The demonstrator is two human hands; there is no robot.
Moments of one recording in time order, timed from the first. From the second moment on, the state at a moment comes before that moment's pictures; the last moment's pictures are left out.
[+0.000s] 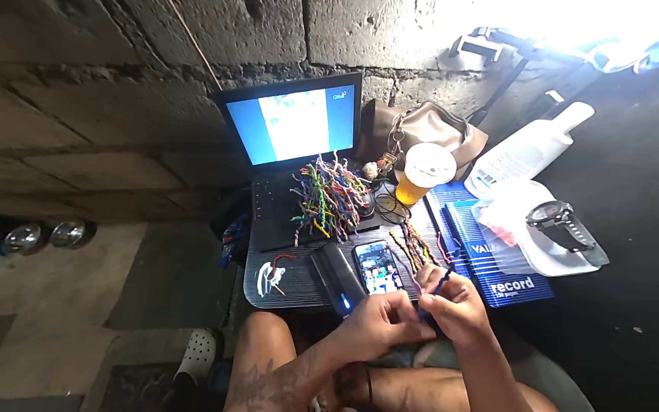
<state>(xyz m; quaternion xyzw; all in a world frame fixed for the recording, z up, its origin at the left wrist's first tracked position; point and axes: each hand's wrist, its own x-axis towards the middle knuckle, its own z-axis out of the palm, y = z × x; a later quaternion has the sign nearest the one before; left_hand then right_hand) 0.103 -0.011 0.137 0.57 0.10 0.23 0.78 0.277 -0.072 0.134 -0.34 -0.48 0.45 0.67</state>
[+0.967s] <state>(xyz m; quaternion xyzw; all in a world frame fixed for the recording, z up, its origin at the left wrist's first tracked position) 0.097 0.003 0.145 0.56 0.17 0.16 0.80 0.294 -0.069 0.128 -0.29 -0.47 0.56 0.63</state>
